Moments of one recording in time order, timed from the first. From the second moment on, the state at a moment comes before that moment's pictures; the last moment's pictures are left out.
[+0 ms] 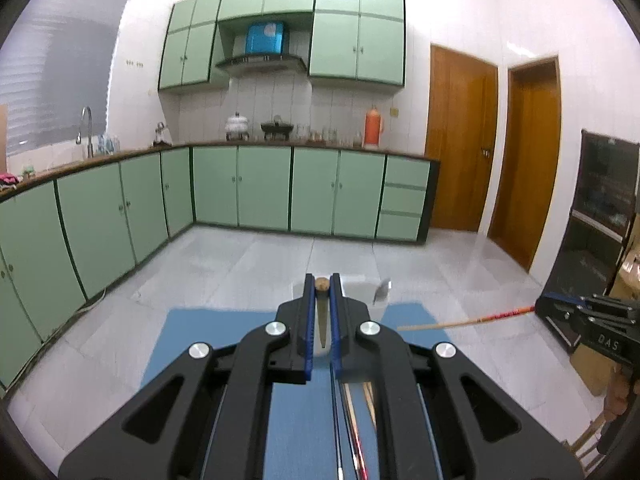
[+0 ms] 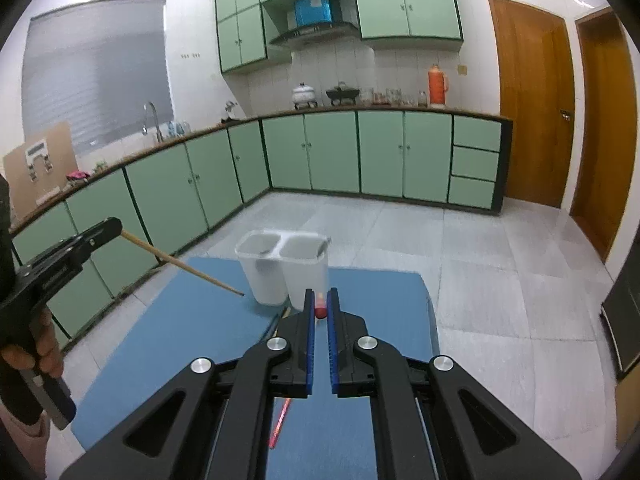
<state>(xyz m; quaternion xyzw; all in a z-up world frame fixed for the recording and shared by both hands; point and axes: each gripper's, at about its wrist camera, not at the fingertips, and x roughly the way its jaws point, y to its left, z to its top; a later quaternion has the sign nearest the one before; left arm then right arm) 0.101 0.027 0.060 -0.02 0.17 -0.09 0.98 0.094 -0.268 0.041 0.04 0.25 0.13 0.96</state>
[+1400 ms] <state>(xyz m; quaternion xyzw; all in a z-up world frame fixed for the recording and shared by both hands) 0.250 0.015 0.044 -0.02 0.21 -0.09 0.97 0.247 -0.225 0.038 0.03 0.28 0.13 0.95</state>
